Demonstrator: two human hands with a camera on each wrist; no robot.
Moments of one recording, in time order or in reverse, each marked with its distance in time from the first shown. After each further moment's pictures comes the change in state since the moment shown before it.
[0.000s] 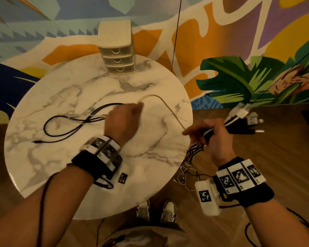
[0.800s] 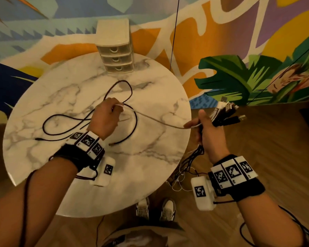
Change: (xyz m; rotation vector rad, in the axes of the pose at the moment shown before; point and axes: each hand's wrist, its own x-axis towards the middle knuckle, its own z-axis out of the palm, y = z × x) left_hand 0.012 -0.059 0.007 -0.390 0.020 -0.020; right_hand 0.010 0.017 -0.005 -0.234 0.195 0.193
